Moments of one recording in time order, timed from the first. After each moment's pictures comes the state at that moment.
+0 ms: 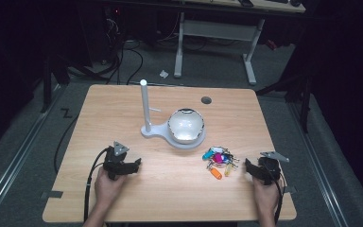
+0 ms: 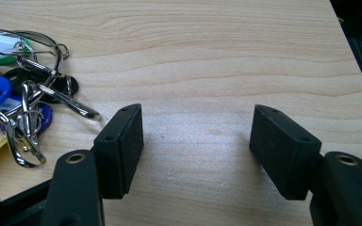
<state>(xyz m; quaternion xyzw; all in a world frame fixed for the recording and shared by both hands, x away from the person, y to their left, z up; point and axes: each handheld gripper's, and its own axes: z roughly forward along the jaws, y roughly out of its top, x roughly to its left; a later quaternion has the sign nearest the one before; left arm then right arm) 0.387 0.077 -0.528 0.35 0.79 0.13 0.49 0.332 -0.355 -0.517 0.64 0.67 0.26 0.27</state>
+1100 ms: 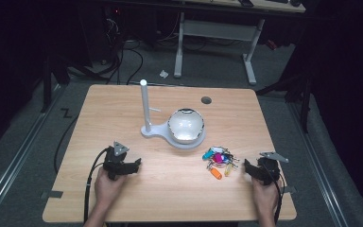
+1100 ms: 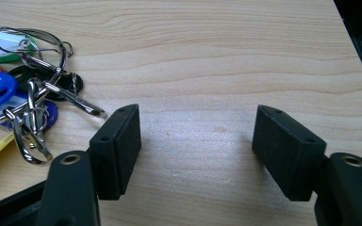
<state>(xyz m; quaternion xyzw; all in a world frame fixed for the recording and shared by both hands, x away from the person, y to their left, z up) 0.387 0.078 -0.528 0.35 0.79 0.13 0.49 0.331 -0.352 -0.517 0.64 0.67 0.26 0.27</state>
